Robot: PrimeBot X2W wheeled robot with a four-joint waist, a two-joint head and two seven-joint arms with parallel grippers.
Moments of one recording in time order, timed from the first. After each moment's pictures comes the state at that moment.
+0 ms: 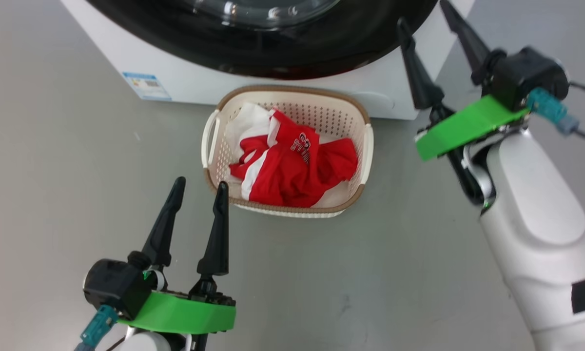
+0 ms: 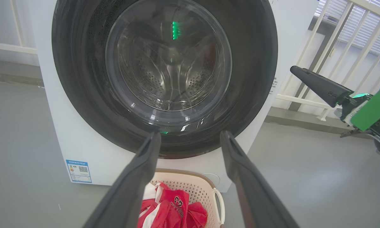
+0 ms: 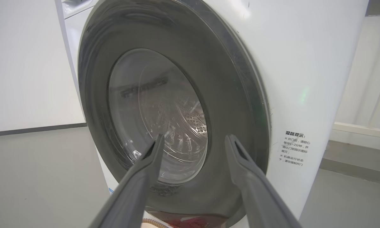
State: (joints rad) left arm -0.22 0.04 -0.24 0.01 -0.33 0.02 -0.25; right arm -0.80 -0.08 0.19 0.53 0.25 0.13 -0.26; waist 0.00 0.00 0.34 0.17
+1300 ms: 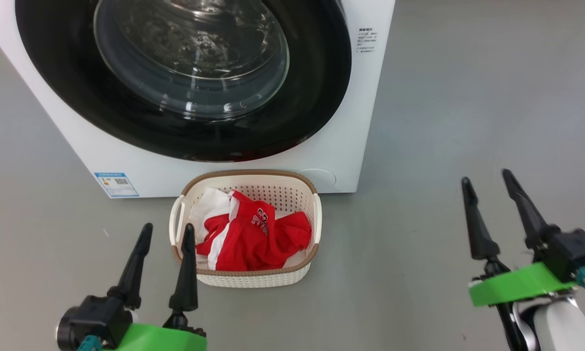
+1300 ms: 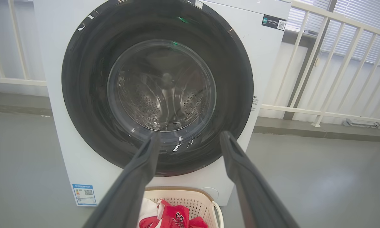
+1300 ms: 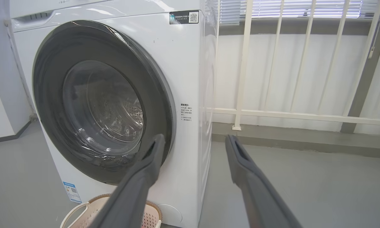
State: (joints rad) left arm -0.10 0.05 -0.13 0.07 -0.28 0.03 -0.25; right arm -0.15 -0.05 -0.05 0.15 0.18 0.13 -0.26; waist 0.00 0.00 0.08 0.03
